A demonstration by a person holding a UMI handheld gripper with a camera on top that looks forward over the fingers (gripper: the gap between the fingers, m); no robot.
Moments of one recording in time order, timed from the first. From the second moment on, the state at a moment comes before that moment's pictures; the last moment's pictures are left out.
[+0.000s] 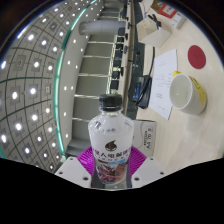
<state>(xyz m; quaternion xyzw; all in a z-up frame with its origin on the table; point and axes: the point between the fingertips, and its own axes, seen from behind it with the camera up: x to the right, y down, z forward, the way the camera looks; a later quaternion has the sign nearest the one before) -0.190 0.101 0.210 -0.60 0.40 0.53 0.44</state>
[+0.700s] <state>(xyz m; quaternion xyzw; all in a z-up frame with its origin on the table) -0.142 0.143 0.202 -0.55 0.45 0.60 0.37</state>
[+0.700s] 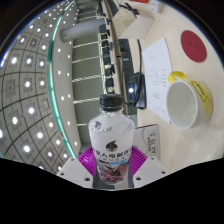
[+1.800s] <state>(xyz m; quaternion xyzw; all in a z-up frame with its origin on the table) 0.115 0.121 0.051 -0.82 0.05 -0.03 0.56</state>
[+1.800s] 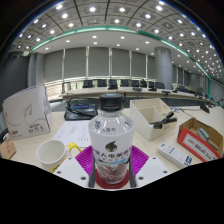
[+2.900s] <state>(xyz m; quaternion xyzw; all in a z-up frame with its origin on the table) -0.046 -0.192 0.218 -0.90 0.04 -0.07 0.42</state>
